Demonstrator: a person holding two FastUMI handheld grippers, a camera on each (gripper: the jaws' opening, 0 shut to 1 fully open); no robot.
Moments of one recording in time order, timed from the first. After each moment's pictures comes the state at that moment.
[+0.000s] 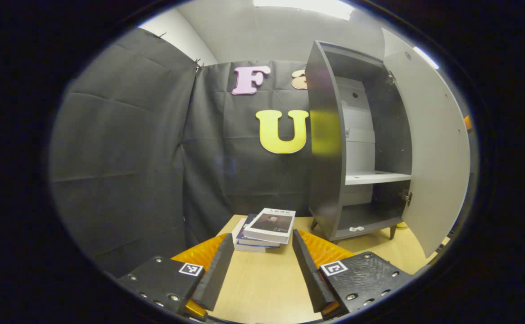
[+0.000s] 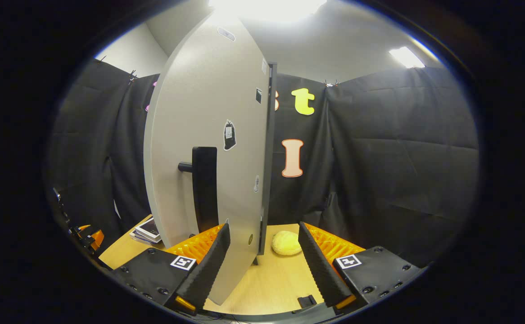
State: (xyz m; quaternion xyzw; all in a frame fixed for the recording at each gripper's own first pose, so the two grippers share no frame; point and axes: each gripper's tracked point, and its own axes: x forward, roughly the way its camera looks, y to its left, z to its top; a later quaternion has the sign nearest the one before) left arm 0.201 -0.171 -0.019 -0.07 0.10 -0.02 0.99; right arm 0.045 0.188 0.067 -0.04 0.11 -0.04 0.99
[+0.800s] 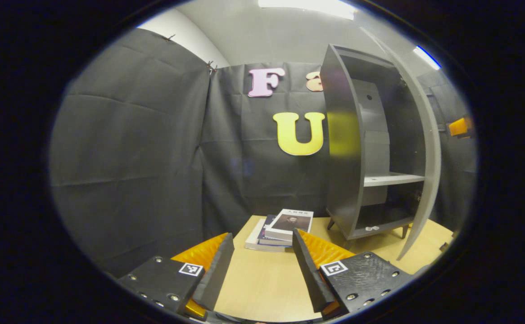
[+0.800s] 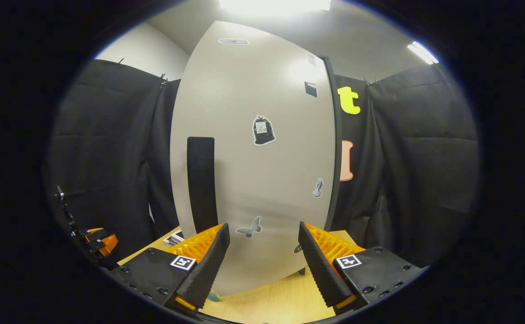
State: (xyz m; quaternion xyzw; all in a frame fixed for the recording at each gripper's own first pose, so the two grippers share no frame) left arm 0.199 -0.151 -0.015 -0.06 0.10 0.02 0.99; right arm 0.105 0.293 0.040 -0.03 0.10 0.09 0.99
